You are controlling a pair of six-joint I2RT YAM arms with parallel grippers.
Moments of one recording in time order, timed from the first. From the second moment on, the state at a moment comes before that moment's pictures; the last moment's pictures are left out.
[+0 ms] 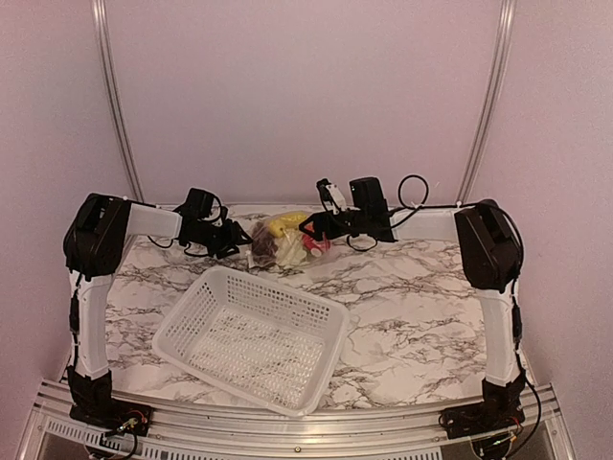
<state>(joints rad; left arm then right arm) -0.32 2.20 1.49 -0.10 0.43 -0.66 0.53 2.21 1.63 0.10 -0.44 0.16</state>
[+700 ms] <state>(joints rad) -0.34 2.21 1.47 0.16 0.56 -0.83 0.46 2.18 1.46 0.13 -0.45 0.16</state>
